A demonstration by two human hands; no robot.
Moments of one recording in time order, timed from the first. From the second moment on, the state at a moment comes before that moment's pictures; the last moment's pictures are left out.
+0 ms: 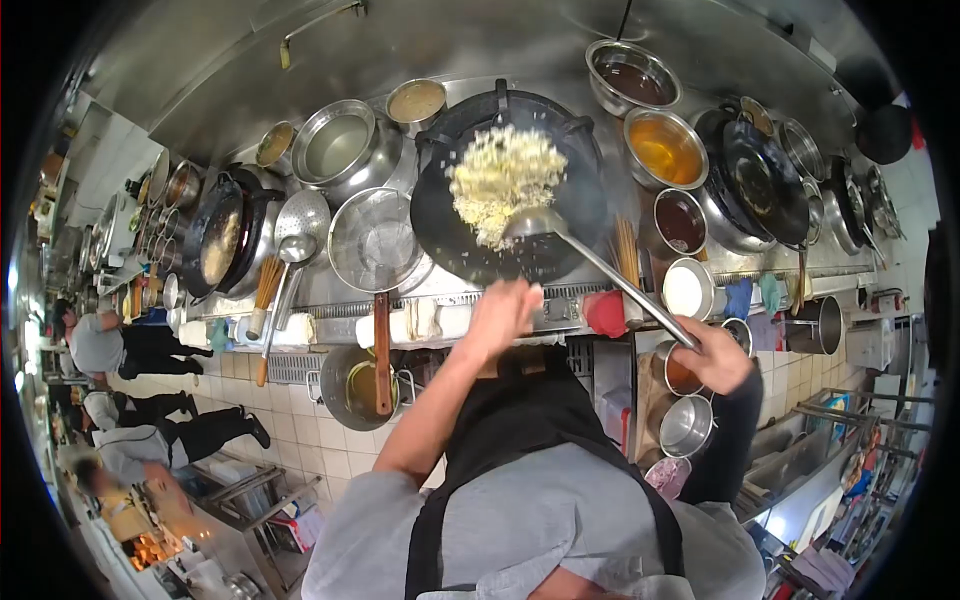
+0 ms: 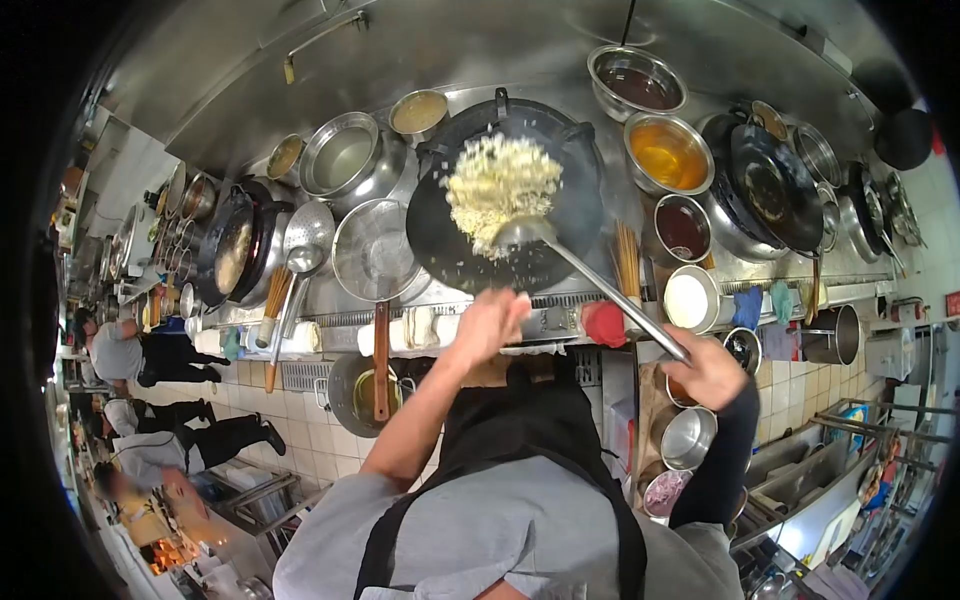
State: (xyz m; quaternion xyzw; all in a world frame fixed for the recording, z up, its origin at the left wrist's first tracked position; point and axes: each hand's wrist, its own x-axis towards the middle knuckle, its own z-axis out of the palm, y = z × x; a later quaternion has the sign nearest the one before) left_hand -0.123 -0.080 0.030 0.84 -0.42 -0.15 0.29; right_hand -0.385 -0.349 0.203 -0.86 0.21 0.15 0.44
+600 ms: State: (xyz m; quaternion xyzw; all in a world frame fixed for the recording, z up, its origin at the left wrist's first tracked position) left_hand -0.068 -0.136 -0.049 0.86 -0.41 -0.12 0.29; right_hand -0.139 -0.308 -0.033 -0.69 0.30 -0.01 0.66
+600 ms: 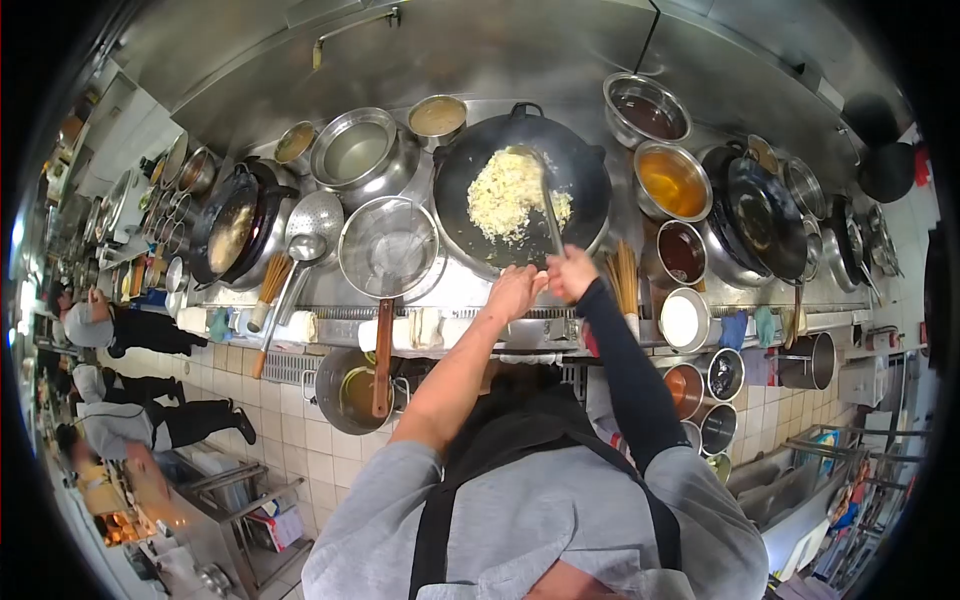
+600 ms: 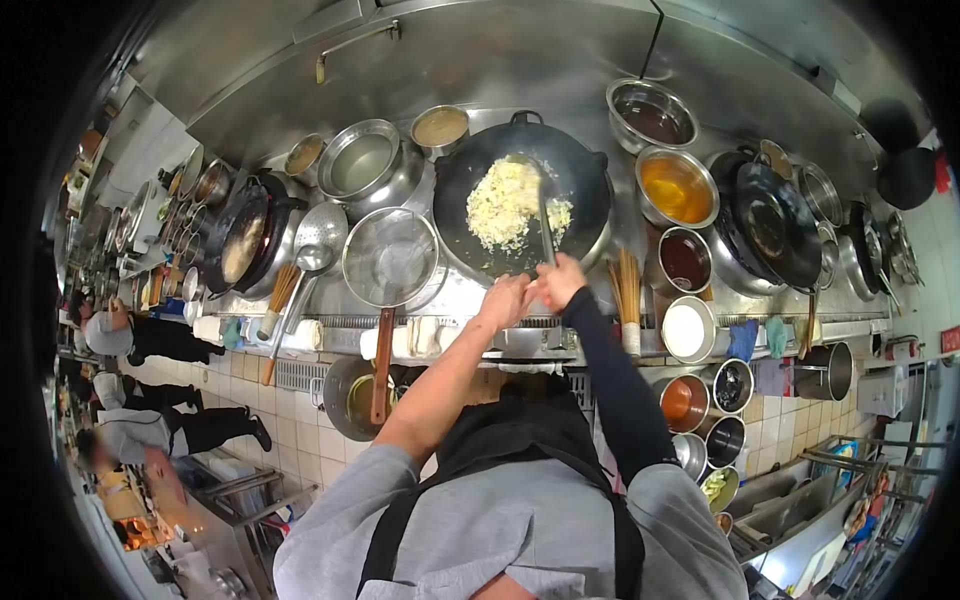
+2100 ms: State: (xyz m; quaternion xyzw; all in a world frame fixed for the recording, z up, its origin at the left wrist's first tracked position) left_hand -0.095 -0.145 -0.057 0.88 -0.38 0.02 0.29; right_hand -0.245 -0.314 0.022 -0.42 0.33 0.05 0.84
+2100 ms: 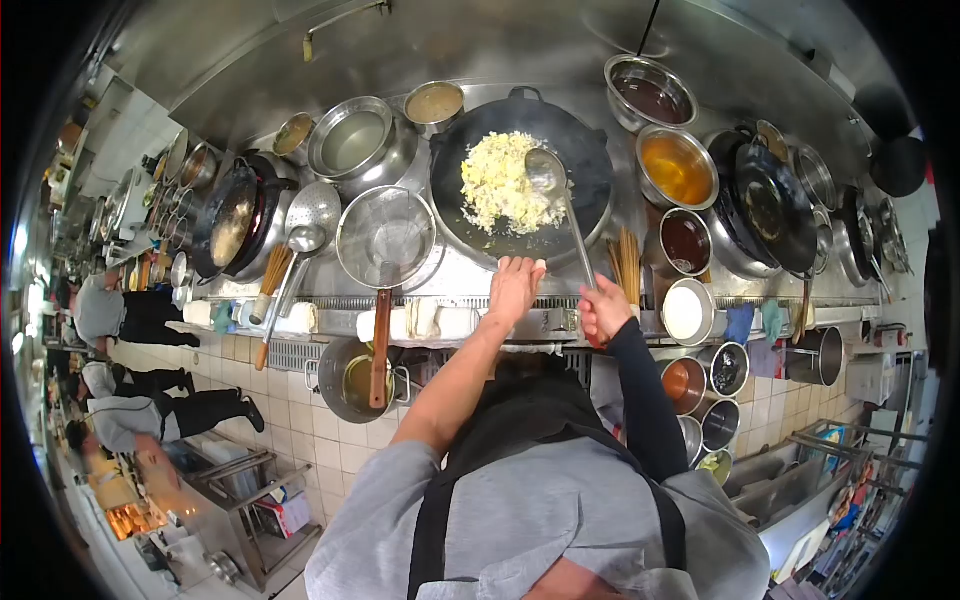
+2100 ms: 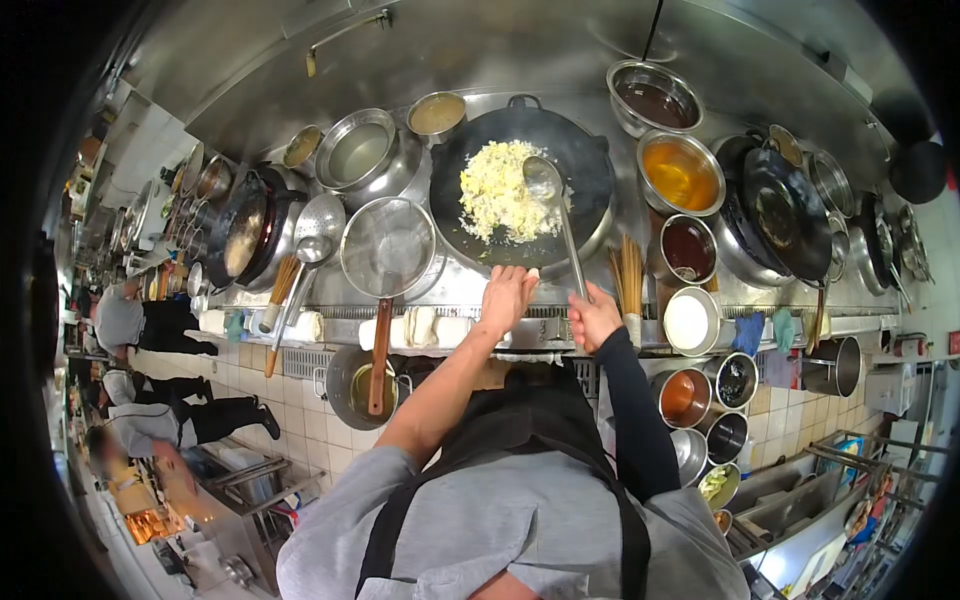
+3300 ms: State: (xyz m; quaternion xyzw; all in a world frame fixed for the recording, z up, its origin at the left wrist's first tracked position) left_hand -0.074 -0.144 -0.068 0.85 -0.42 -0.07 0.31; right_hand -0.185 -0.291 -0.033 -0.94 0.21 0.09 0.27
